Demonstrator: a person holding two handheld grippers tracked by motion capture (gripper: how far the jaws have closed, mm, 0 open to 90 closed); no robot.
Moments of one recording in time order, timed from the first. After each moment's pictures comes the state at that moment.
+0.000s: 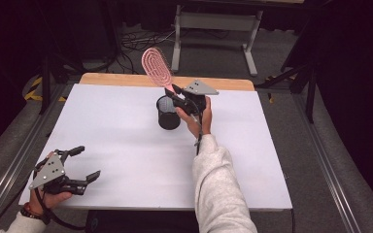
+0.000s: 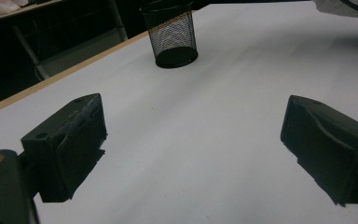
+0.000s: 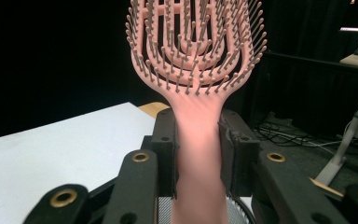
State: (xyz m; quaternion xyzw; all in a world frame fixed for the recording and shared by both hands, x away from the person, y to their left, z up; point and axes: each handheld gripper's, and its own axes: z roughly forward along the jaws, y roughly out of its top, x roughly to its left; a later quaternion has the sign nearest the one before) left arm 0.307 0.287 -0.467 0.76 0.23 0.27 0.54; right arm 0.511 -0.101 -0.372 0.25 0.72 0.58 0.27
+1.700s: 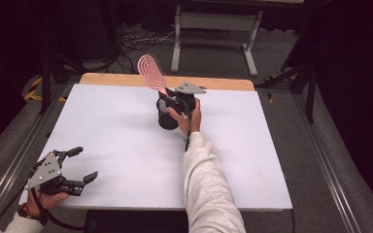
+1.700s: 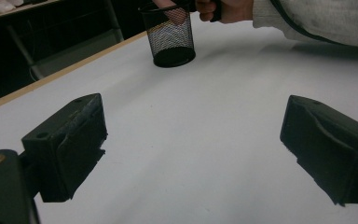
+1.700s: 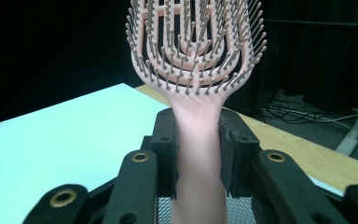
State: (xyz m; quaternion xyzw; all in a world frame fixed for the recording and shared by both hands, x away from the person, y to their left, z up) left arm 0.307 0.295 -0.470 0.76 0.23 0.26 0.55; right arm 0.548 -0.080 -0.415 0.29 0.73 0.57 0.24
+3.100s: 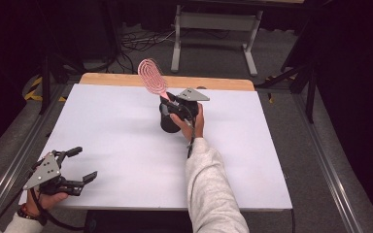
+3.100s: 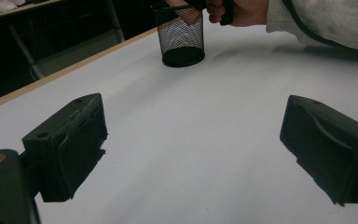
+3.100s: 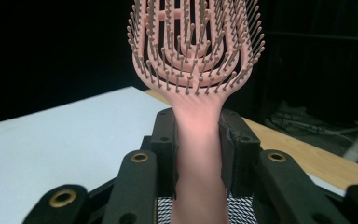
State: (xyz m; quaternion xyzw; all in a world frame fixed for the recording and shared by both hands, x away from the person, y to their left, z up) left arm 0.306 0.297 -0.470 0.76 0.23 0.26 0.55; right arm 0.529 -0.090 -0.421 0.26 0.73 0.59 0.25
